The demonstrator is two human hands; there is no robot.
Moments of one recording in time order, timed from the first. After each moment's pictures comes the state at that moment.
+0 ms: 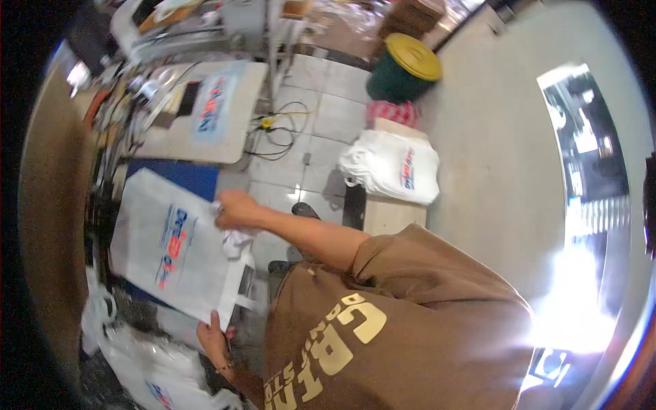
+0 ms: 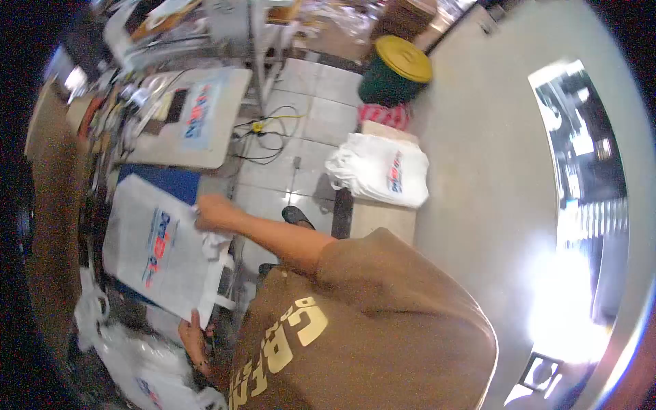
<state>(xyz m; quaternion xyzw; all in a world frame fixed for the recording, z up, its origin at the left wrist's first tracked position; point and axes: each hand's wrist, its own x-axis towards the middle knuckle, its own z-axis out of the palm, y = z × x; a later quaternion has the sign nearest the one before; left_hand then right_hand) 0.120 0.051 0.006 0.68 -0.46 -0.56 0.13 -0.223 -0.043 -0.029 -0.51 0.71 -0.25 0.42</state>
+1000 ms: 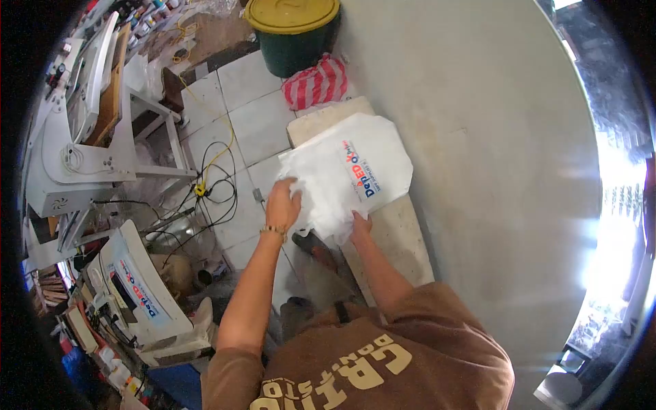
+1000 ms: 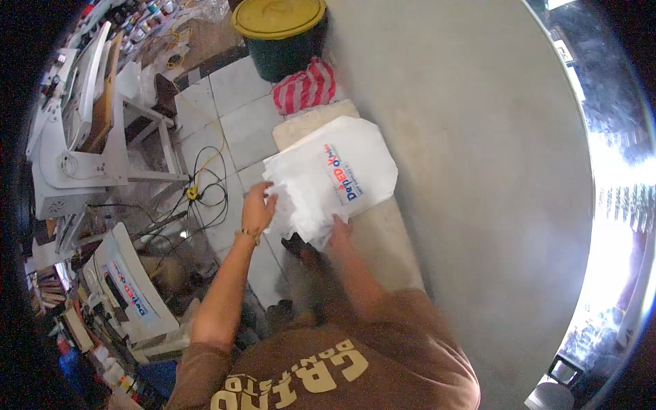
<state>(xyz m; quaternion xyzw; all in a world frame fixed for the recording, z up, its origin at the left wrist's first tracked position) -0.621 0.090 -0.174 0.08 -0.90 -0.43 -0.04 -0.557 0.325 -0.323 0.53 0.40 -0.74 0.03</state>
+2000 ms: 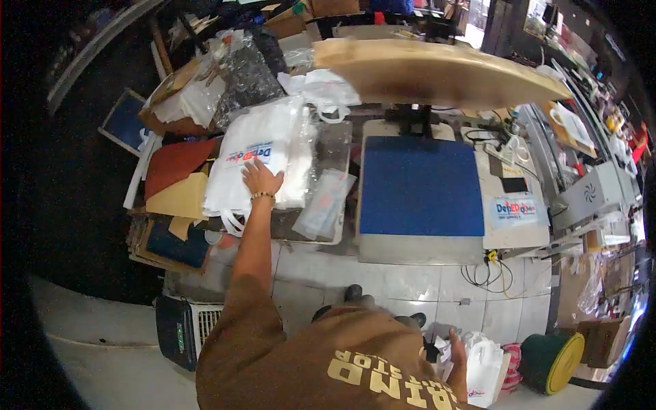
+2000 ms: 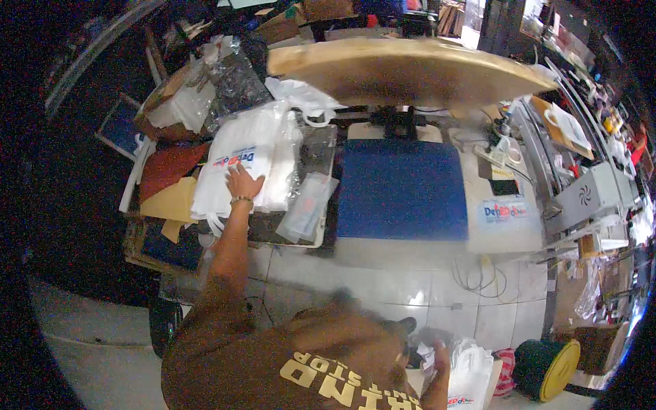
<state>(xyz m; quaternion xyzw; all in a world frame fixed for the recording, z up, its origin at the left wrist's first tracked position) 0.318 0.050 0.023 0.92 -0.27 0.28 0.08 -0.471 0.173 -0.233 -0.34 0.71 -0.06 0.61</state>
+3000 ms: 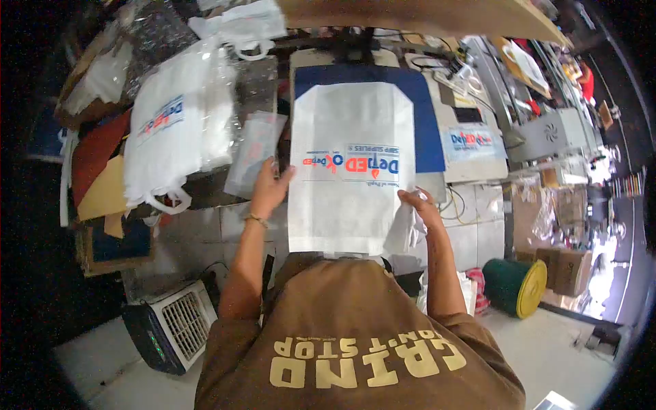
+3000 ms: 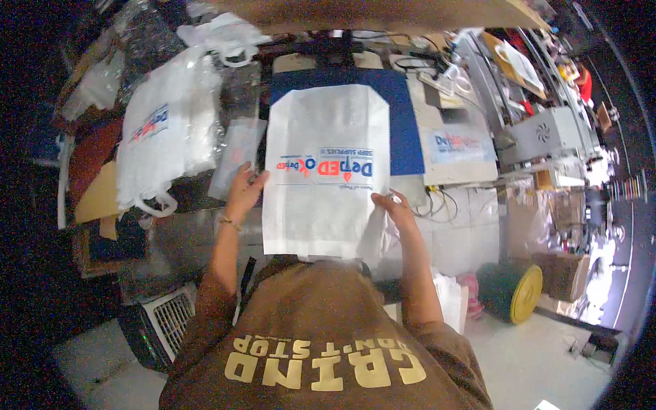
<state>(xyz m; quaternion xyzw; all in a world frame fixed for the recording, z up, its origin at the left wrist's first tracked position) 0.129 0.069 -0.046 0.77 -0.40 -0.25 0.43 -0.264 -0.036 -0.045 -0.46 0.57 -0.21 0.65</state>
